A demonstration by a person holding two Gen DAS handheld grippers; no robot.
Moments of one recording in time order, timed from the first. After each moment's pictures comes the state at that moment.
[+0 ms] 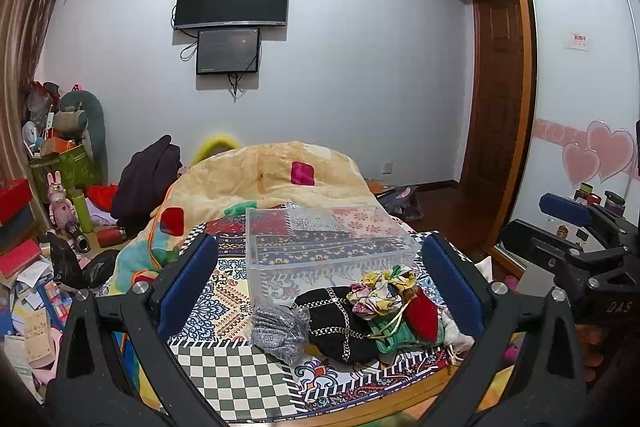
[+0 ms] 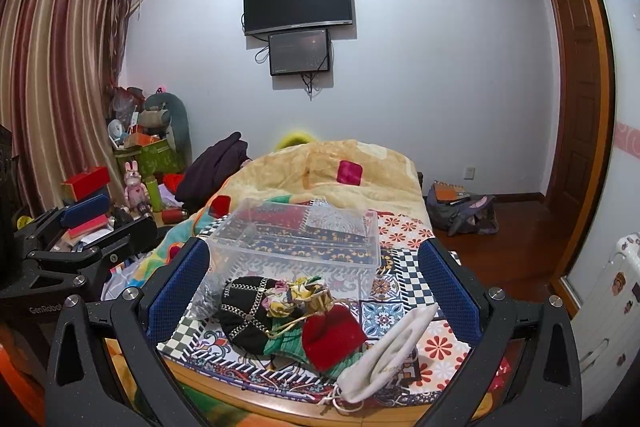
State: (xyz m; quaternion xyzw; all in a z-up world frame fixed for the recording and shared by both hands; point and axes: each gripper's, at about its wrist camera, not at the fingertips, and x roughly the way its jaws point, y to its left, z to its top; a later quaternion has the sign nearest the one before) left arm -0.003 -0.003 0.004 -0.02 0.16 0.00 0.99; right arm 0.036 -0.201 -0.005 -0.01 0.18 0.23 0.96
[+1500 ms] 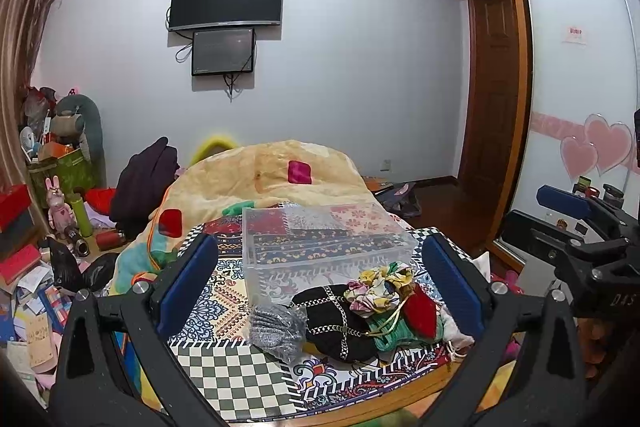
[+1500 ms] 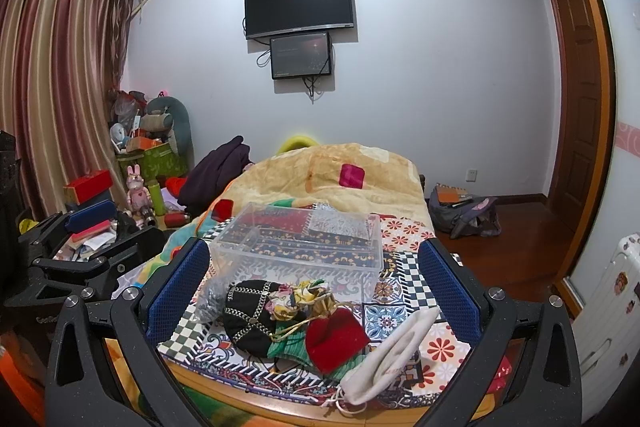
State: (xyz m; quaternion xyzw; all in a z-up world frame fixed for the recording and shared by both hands) left arm -0.003 -0.007 0.000 -0.01 0.16 0.00 0.99; right arm 0.033 -0.200 0.000 -0.01 0.17 0.23 0.96
